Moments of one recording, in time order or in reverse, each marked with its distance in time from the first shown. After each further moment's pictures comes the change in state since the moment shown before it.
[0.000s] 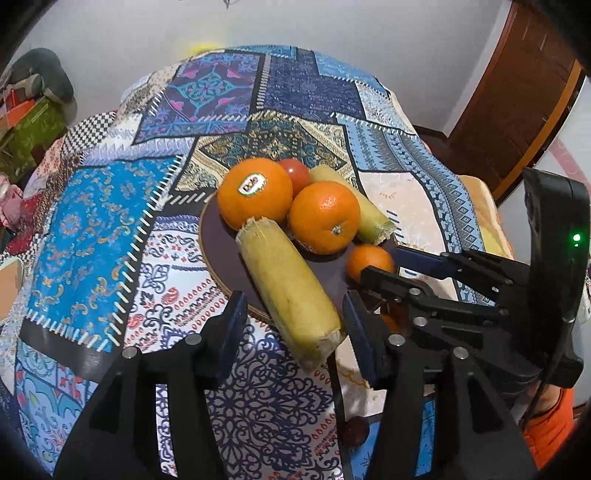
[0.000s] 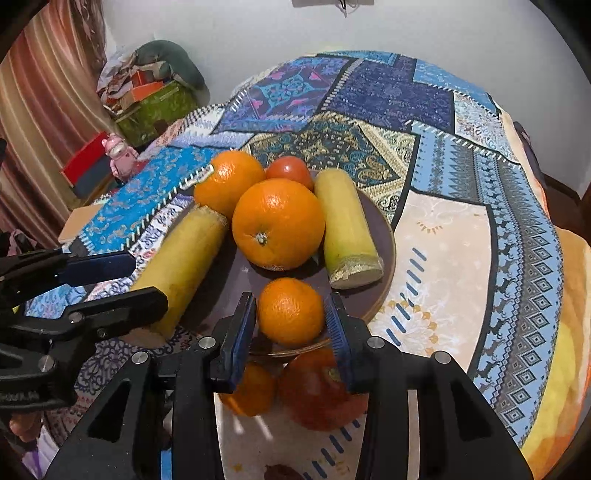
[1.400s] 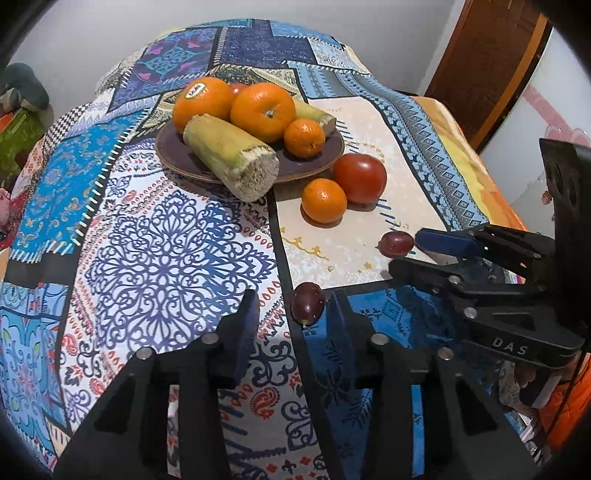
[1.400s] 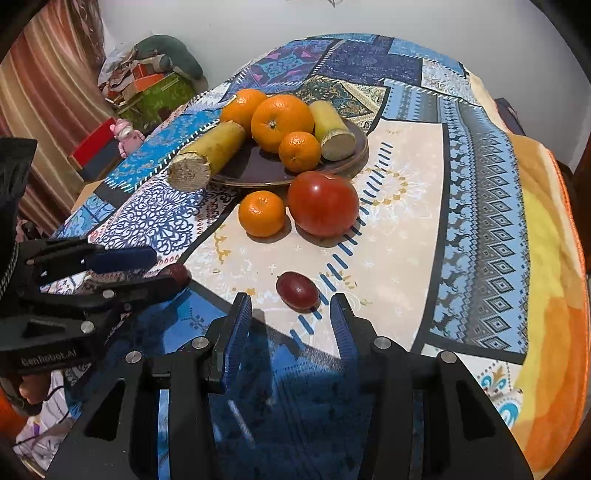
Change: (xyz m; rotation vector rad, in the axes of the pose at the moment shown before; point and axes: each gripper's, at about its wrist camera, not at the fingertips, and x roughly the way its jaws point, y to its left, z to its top) left arm -0.004 -0.038 -0.096 0.116 0.089 -0.043; right arm -0.042 0.003 -0.093 0.044 0.041 -0.006
